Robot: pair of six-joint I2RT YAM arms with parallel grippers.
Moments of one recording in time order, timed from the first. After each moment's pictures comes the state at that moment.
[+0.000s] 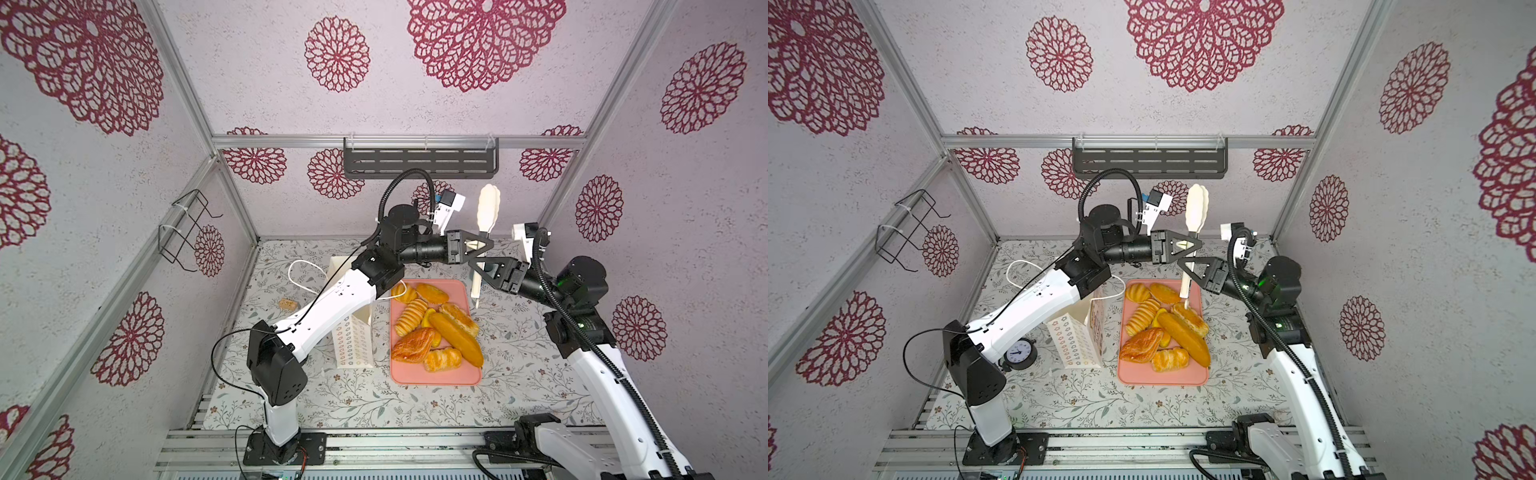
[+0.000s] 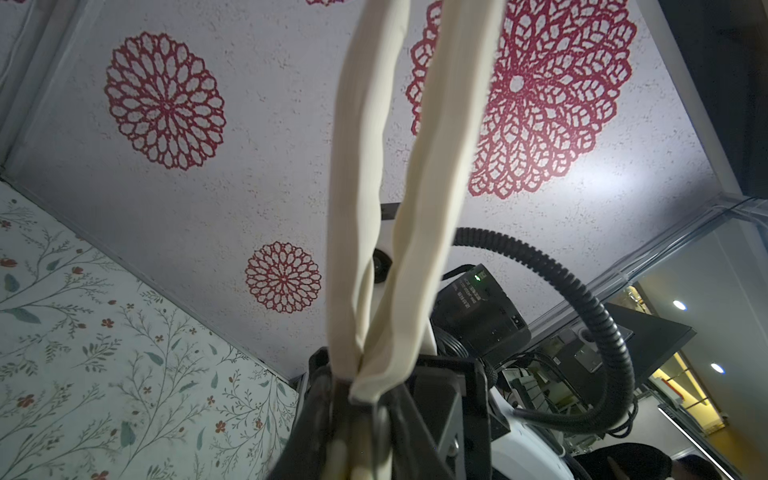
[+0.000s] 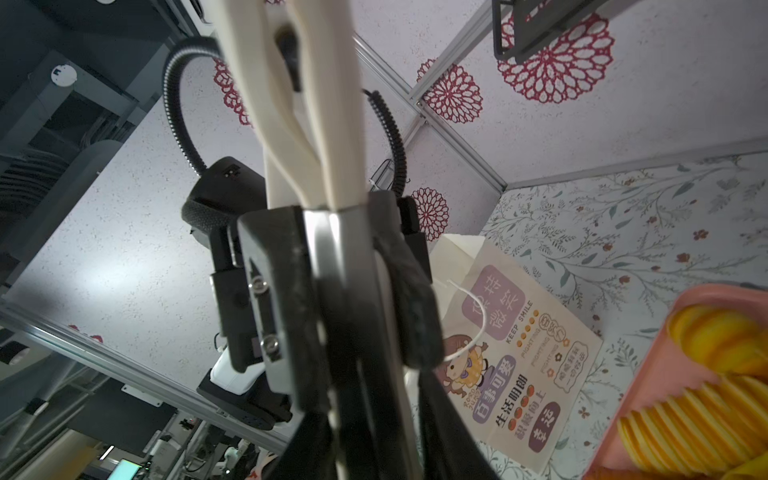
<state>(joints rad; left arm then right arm) -0.79 1.84 1.85 0.08 0.71 -0.84 0.15 0.97 1.02 0.05 -0.97 0.98</state>
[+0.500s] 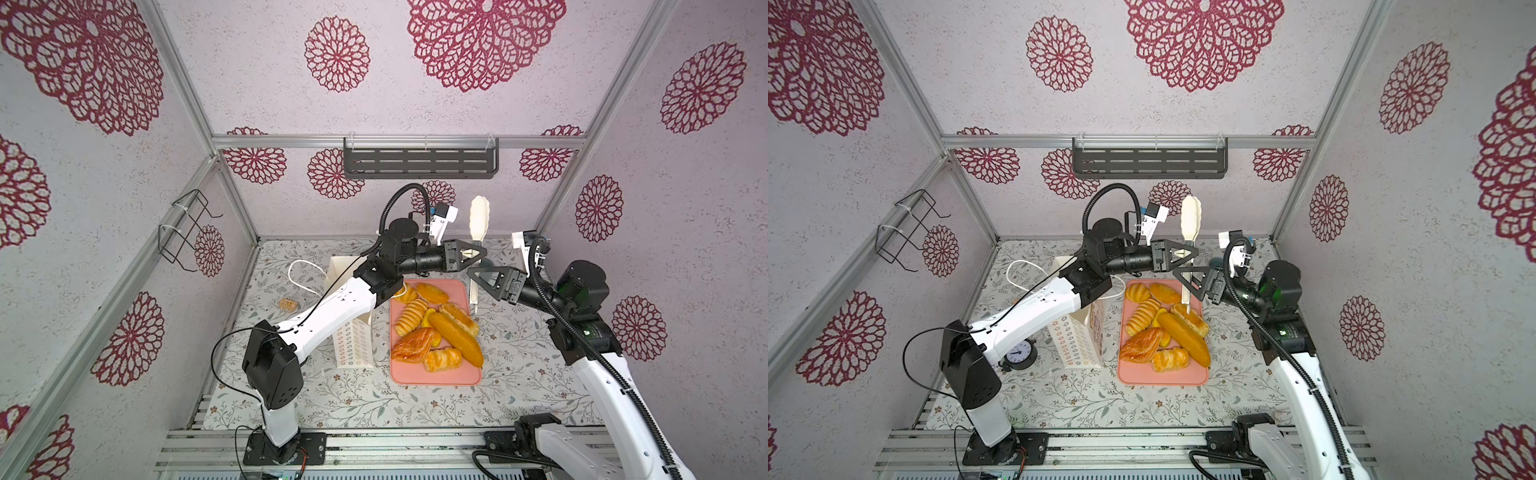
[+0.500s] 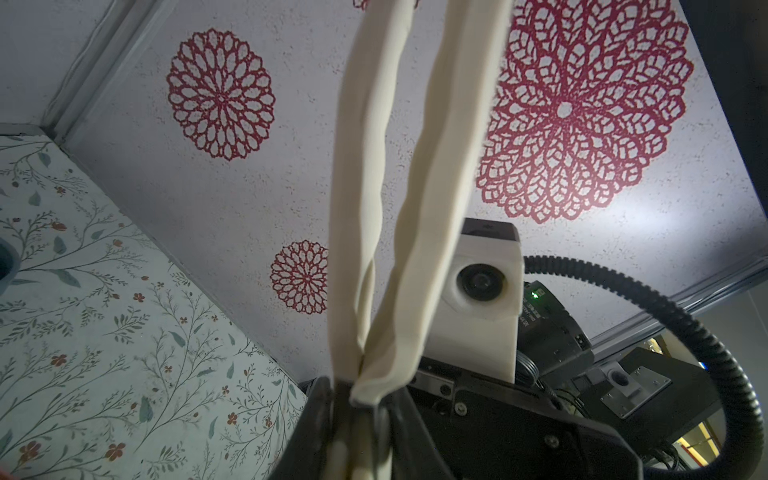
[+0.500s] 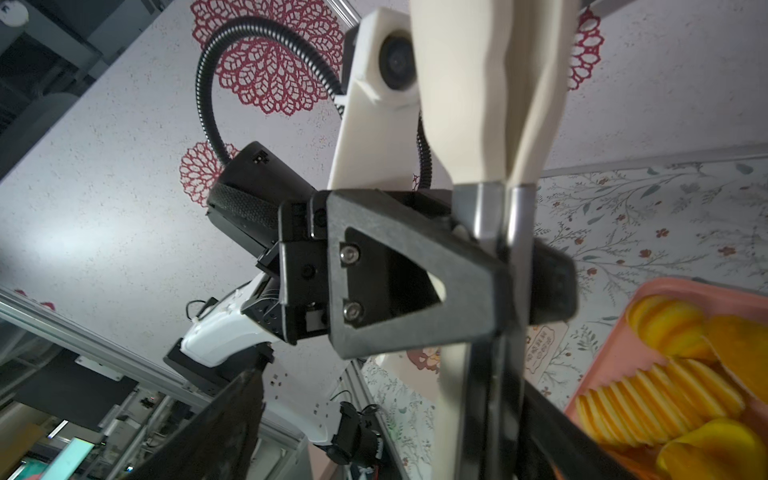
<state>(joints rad) -0.79 1.79 1.65 0.21 0.60 -0.93 0.16 0.94 1.01 -0.07 -0.99 0.79</state>
